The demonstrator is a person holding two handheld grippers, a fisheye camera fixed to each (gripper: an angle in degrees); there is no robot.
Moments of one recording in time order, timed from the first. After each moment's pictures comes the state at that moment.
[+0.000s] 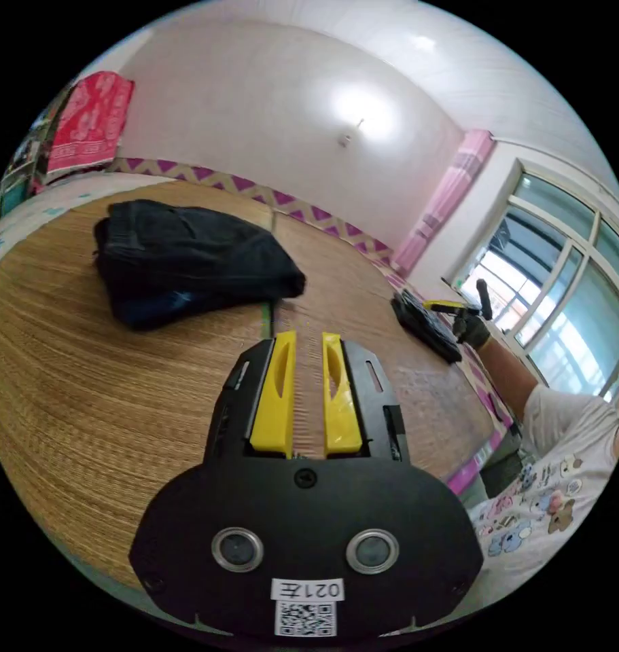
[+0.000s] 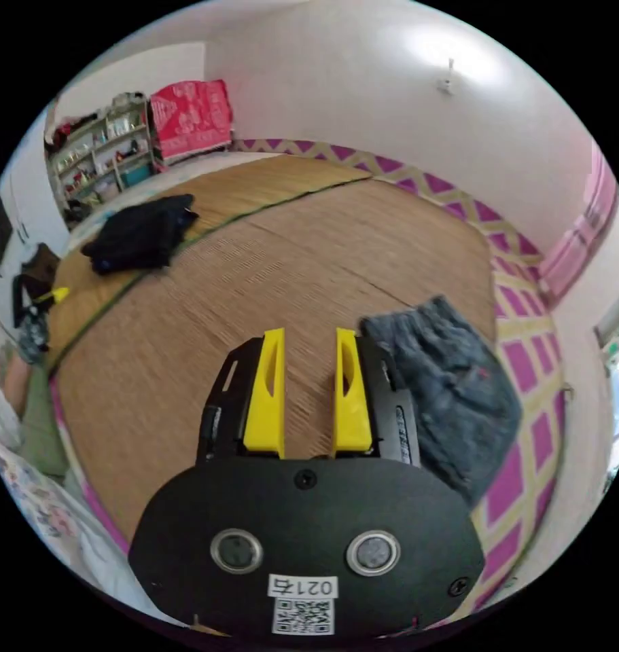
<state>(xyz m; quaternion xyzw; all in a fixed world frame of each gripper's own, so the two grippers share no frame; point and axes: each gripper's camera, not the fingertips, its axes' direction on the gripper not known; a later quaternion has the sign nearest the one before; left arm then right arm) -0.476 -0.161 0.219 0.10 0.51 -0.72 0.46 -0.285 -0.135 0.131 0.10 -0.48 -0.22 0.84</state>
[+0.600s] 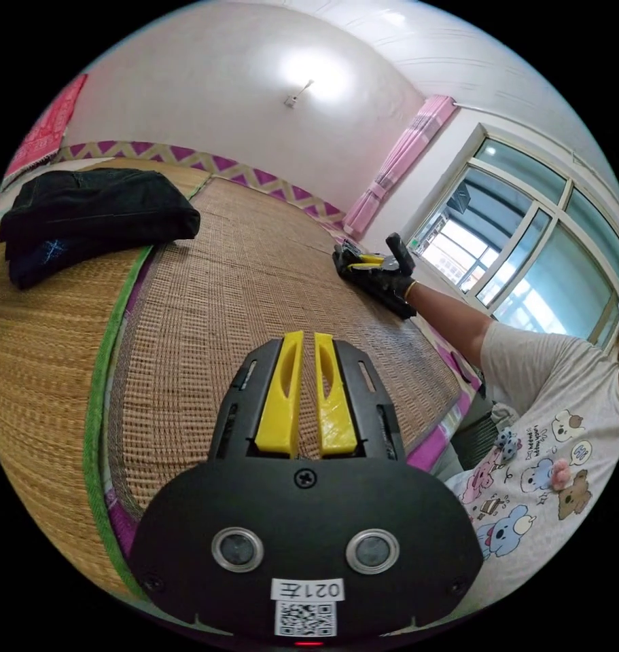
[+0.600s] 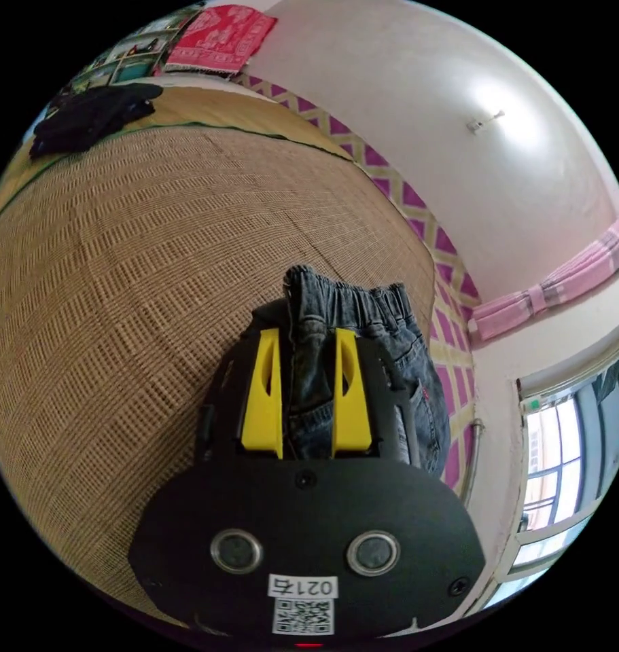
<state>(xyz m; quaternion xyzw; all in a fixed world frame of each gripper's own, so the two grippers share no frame) -0.456 -0.294 0.112 0.14 0.57 -0.68 0.44 -0.359 -0.119 0.136 0.15 -0.32 -0.30 0.89</state>
